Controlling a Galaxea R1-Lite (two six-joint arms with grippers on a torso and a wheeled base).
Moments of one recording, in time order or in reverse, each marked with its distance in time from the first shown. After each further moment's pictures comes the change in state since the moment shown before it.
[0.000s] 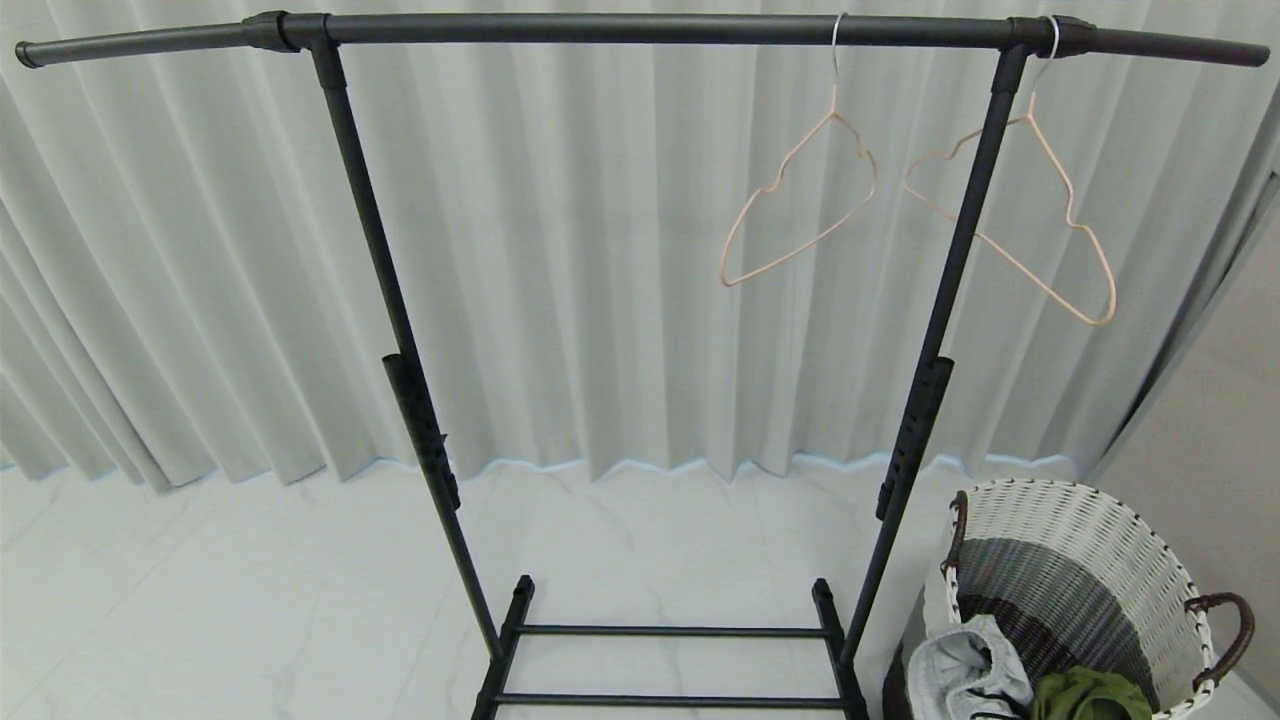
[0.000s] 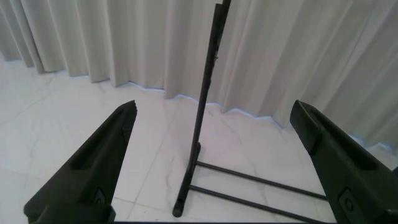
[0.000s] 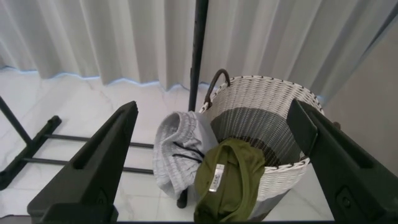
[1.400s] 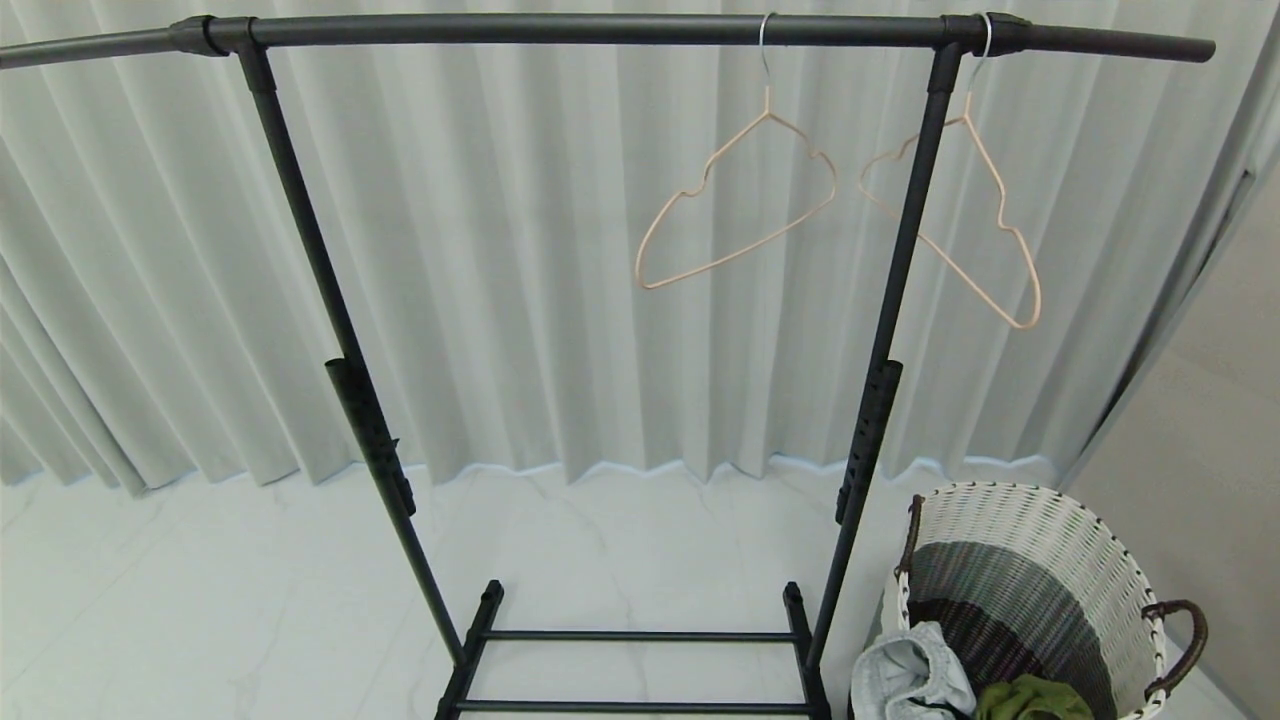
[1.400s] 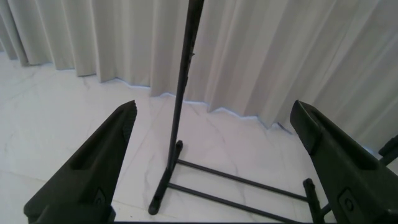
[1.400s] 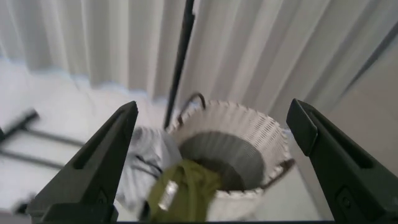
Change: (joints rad) left arm -0.002 0.000 0.000 -0.001 0.006 -0.037; right arm 0.017 0.040 -0.158 0.091 0.052 -0.183
